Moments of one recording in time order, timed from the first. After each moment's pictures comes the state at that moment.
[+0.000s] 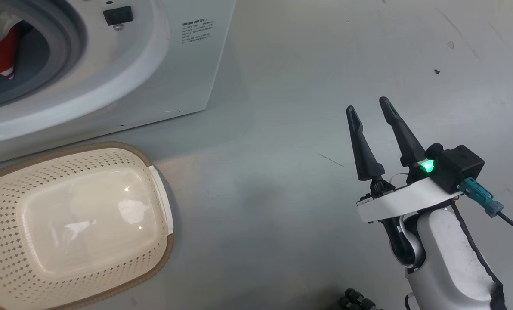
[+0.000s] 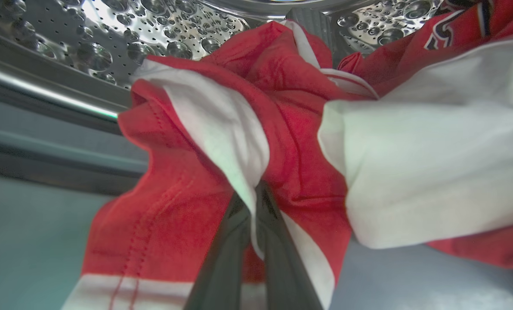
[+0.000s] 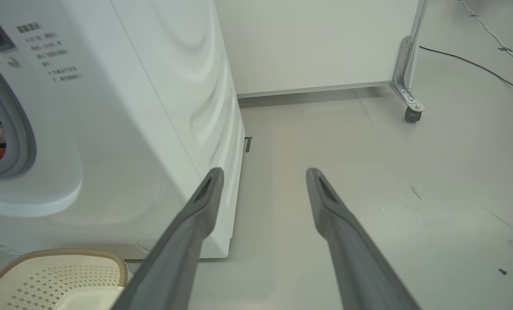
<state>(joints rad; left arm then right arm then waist) -0.84 0.40 0.00 0.73 -0.41 0.03 0.24 -0.29 -0.05 0.27 0.14 0.38 0.10 -0.25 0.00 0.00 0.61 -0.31</state>
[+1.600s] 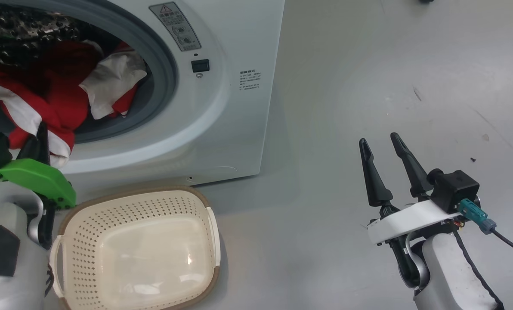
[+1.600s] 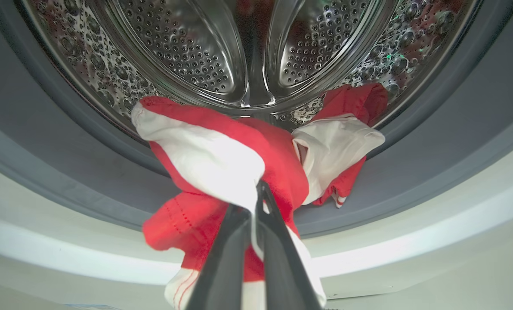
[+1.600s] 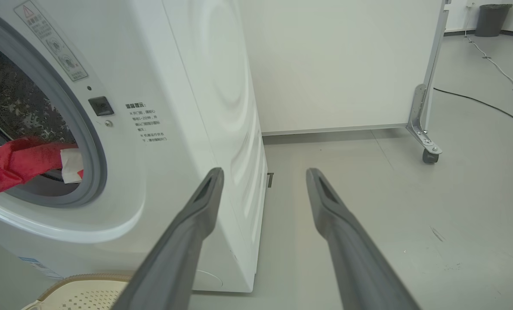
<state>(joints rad) -0.64 0.23 -0.10 0.83 -0.41 -0.10 -0.17 -0.23 -0.05 0.22 0.24 0.34 0.10 -0.25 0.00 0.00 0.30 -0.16</state>
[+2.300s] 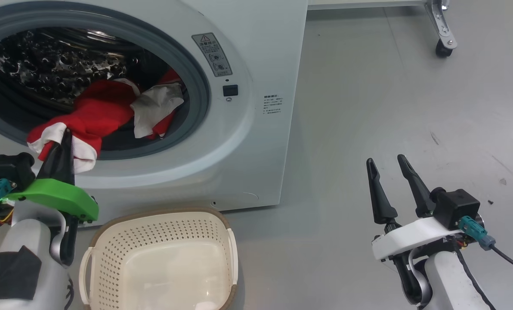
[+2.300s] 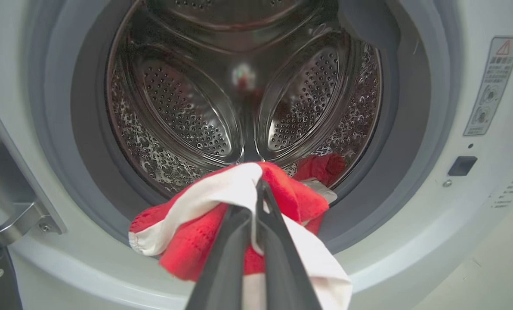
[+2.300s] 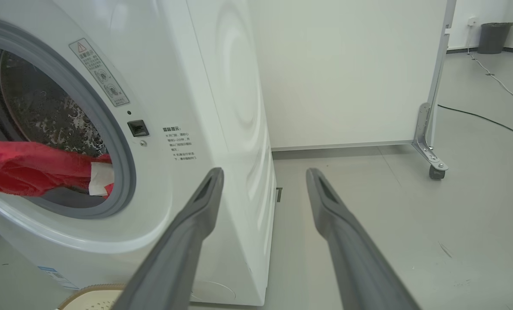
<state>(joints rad) -0.51 0.19 -0.12 0.68 -0.44 -0.12 -0.25 -0.16 -0.05 0.20 0.25 0.34 0.11 -0.25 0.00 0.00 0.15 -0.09</state>
